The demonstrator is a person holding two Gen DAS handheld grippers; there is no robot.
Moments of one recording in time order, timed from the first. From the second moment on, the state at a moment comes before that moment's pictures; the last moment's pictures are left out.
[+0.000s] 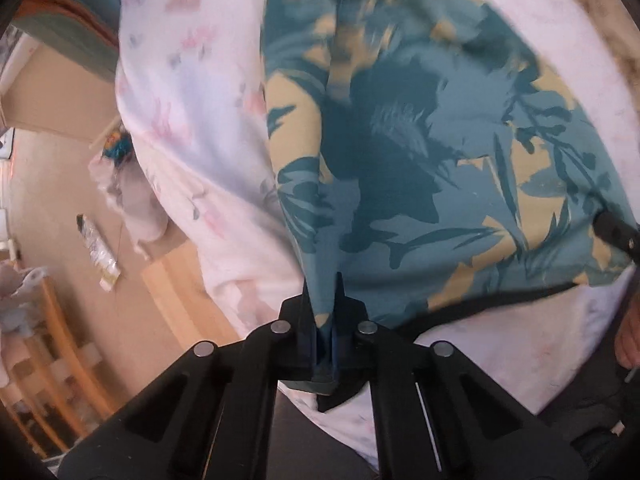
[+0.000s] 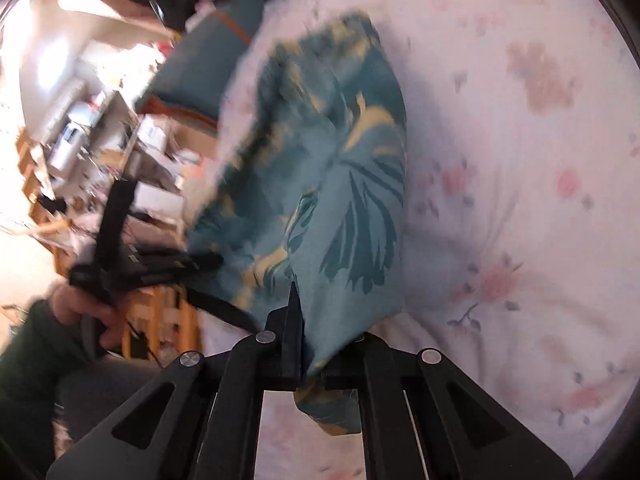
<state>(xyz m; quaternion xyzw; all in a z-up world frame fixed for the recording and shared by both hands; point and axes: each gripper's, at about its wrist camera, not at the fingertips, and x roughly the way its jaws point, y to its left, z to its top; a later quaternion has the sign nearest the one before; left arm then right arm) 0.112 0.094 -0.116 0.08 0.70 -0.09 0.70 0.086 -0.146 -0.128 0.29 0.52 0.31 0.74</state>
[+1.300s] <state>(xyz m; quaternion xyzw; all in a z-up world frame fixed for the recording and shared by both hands) 0.039 0.040 0.064 -0.09 0.49 -0.09 0.86 0.089 -0.255 0.078 0.20 0.44 0.25 0.84</state>
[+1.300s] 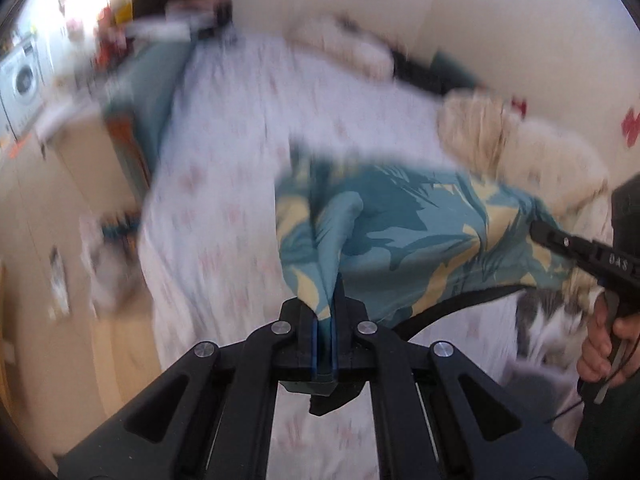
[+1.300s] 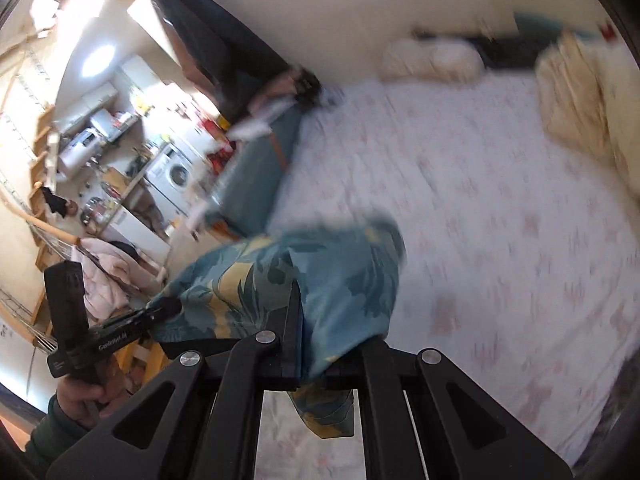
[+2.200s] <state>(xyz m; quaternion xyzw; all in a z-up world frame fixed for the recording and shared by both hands) -0.003 -0.016 -0.144 -0.04 0.65 -0.07 0.75 0.052 -0.217 -0.150 0.04 0.66 0.14 0.74</state>
